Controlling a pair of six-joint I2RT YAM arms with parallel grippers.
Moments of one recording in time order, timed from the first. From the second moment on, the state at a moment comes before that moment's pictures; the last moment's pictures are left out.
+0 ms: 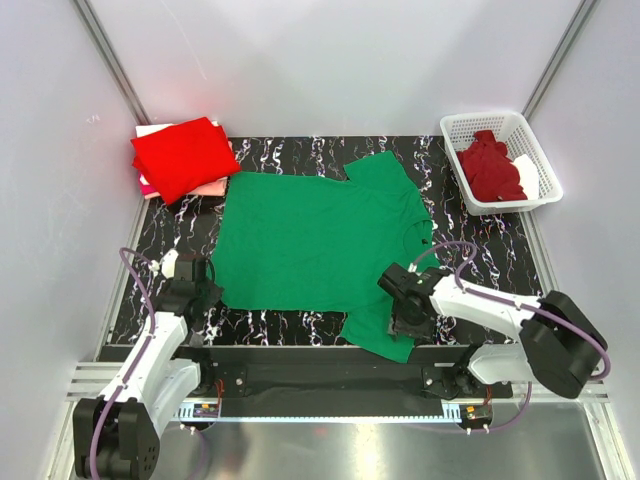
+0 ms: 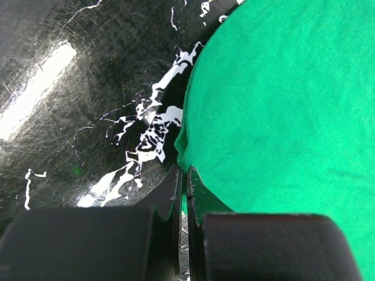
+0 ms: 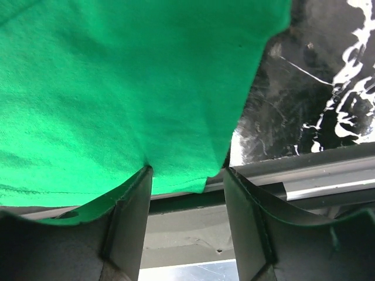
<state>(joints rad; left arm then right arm) -0.07 0.81 0.38 -0.50 -0.20 -0.86 0.79 1.28 0.62 -0.85 0.08 1.04</state>
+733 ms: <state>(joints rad) -0.10 0.72 0.37 -0.53 -0.11 -0.85 0.80 1.08 0.67 -0.91 0.16 1.05</state>
